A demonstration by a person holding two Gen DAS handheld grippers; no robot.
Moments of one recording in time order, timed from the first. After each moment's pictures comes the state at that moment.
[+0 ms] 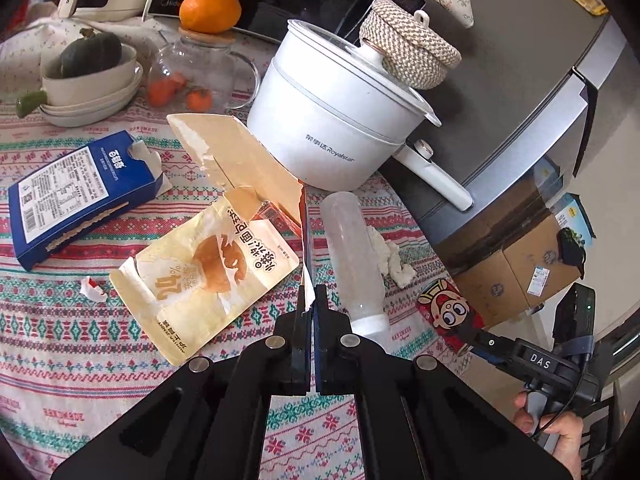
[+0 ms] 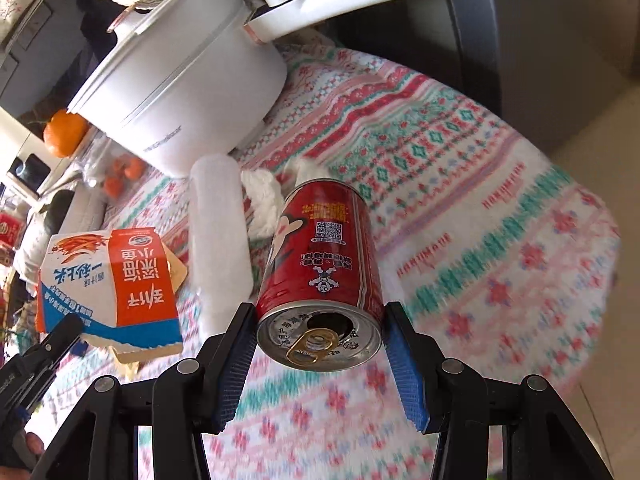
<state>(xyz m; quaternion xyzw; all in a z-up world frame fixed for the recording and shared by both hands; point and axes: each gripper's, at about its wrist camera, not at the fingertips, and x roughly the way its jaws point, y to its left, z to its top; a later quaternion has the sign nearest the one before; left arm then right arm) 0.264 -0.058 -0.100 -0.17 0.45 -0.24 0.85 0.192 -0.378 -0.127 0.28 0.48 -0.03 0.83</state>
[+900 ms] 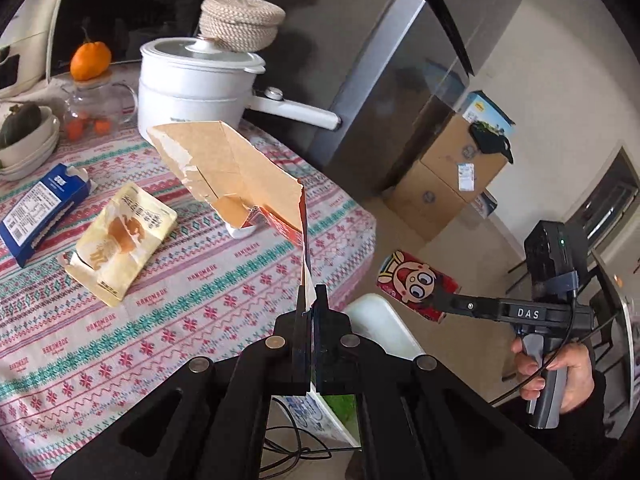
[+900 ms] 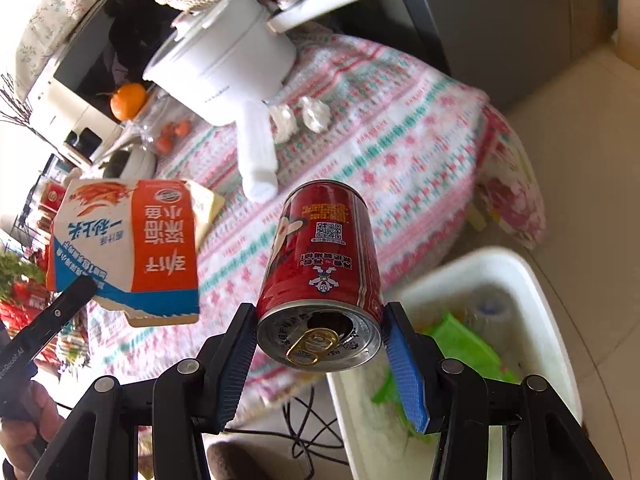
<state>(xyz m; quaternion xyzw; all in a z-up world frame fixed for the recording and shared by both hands) 0.111 -0.085 -0.038 -0.05 0.43 -0.41 0.80 0.026 -0.370 -0.078 0.30 0.47 -0.01 0.83</state>
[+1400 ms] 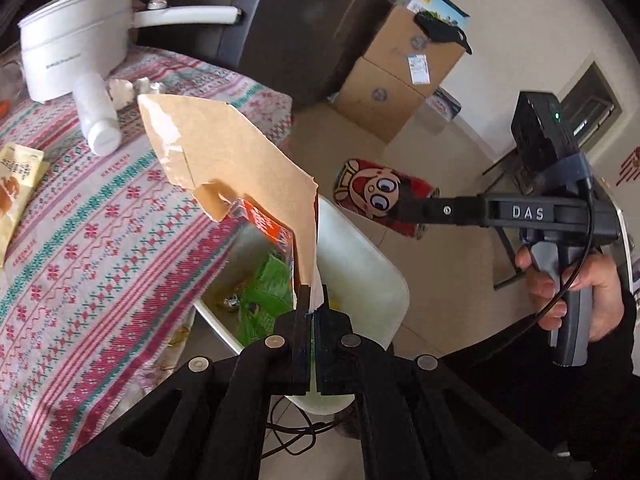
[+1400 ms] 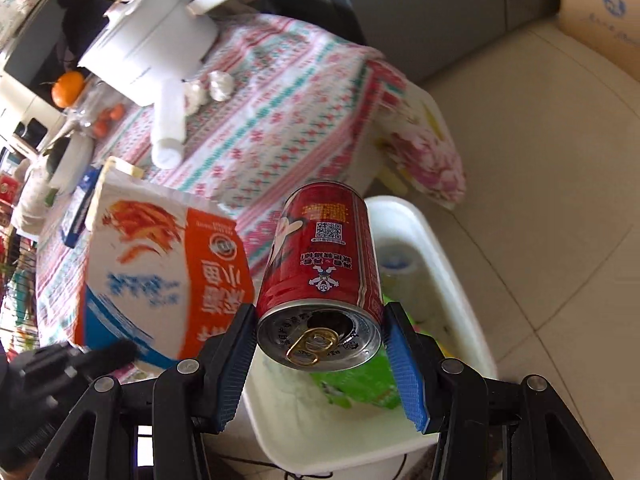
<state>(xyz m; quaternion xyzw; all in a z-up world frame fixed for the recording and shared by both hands) 0.037 -0.193 -0.108 0.07 0.50 -0.49 0.71 -0.028 -0.416 -0.111 0.29 0.51 -0.07 0.81</state>
